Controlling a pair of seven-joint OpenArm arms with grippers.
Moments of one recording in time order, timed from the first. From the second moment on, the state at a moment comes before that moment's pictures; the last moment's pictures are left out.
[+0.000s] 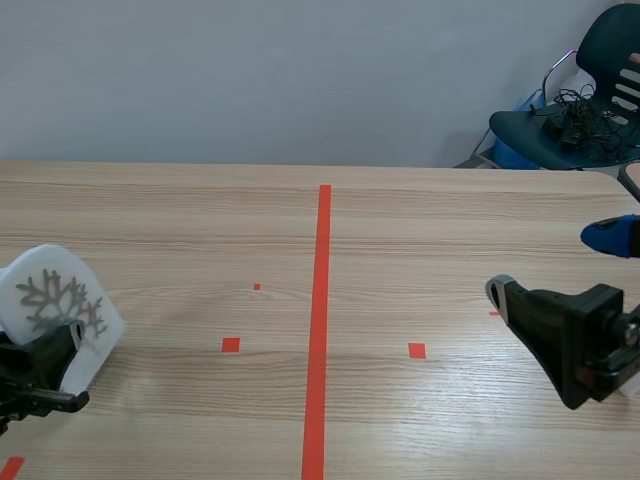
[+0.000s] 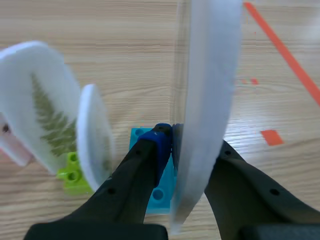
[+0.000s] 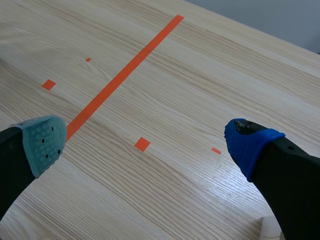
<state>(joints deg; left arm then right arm) 24.4 -18.9 -9.4 76.8 -17.1 -23.2 -17.3 -39.2 24.7 19.0 118.7 24.7 33.9 -12.7</state>
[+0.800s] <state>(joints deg) 18.8 -22.6 -9.2 72.4 -17.1 -23.5 -19.6 -39.2 21.9 19.0 118.7 24.7 33.9 -12.7</state>
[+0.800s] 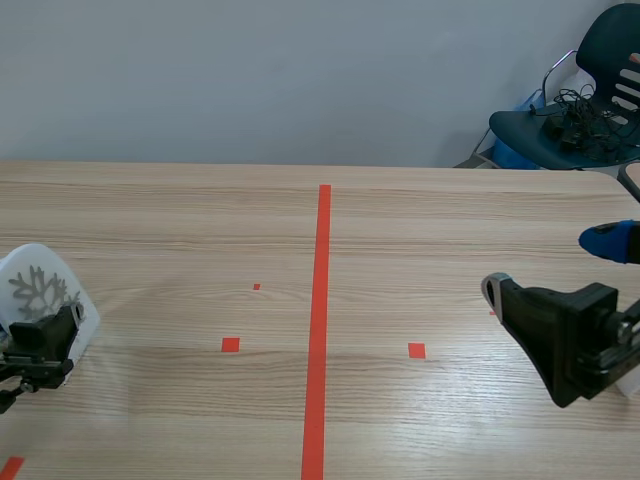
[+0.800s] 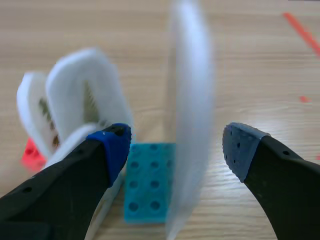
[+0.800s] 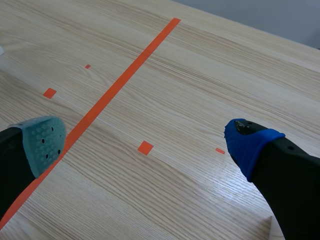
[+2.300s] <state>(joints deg) 36.7 -26.7 -16.1 110.5 -27.5 -41.0 -0.2 -39.1 21.9 19.0 118.7 24.7 32.0 -11.0</state>
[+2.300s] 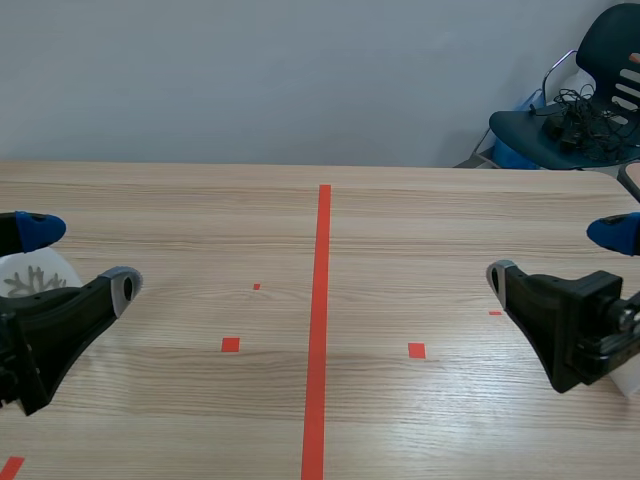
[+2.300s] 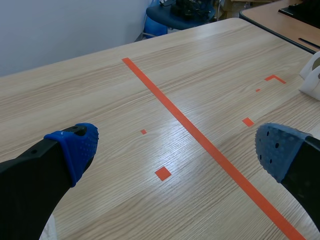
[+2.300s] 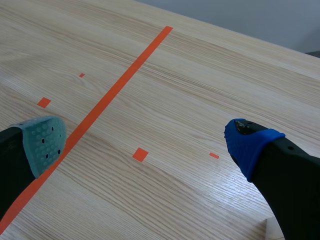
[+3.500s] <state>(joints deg) 36.6 -26.7 -14.7 110.4 -27.4 -45.1 2.2 -39.1 21.9 19.0 118.7 24.7 32.0 -11.1</state>
